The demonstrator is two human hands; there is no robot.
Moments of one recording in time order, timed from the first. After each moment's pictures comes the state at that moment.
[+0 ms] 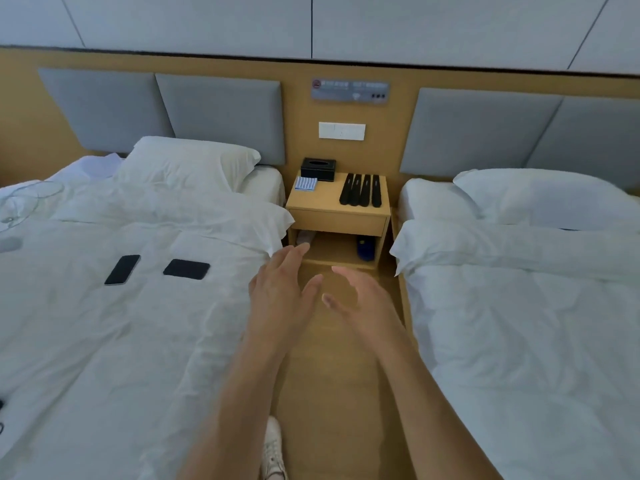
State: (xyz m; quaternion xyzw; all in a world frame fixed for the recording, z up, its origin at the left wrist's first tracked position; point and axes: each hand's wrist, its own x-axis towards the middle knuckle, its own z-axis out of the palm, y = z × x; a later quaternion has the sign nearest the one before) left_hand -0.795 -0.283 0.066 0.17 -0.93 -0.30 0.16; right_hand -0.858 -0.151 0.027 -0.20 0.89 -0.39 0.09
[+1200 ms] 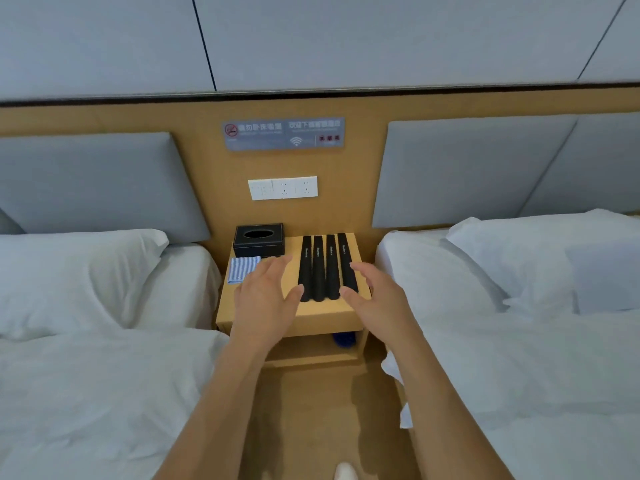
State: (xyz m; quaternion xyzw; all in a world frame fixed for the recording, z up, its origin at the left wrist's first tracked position) left_hand -1.433 -0.431 0.038 0.11 -0.95 -0.27 0.08; right_hand -1.477 -0.244 0.013 -0.07 0.90 -0.43 0.04
